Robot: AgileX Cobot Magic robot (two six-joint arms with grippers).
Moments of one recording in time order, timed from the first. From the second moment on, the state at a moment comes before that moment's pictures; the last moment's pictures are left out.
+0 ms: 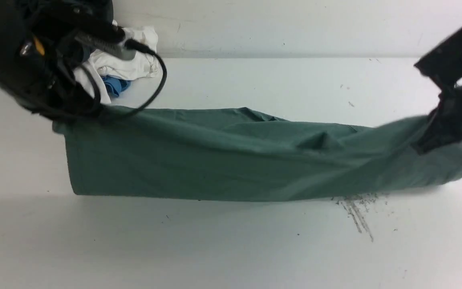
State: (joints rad) right arm 0.16 1.60 -1.19 -0.37 0.65 -0.15; left arm -0.19 1.61 -1.45 0.13 0.97 0.12
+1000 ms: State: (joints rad) right arm 0.14 2.14 -1.92 0.28 1.12 -0.33; left arm -0.18 2.54 -2.68 -0.05 1.24 0.14
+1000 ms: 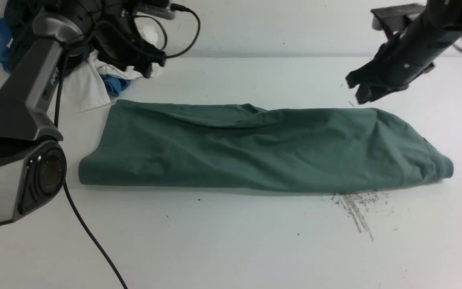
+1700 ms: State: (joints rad) right arm 0.25 2.34 -1.93 0.41 1.11 -0.49; left arm -0.40 2.66 -2.66 -0.34 1.25 0.26
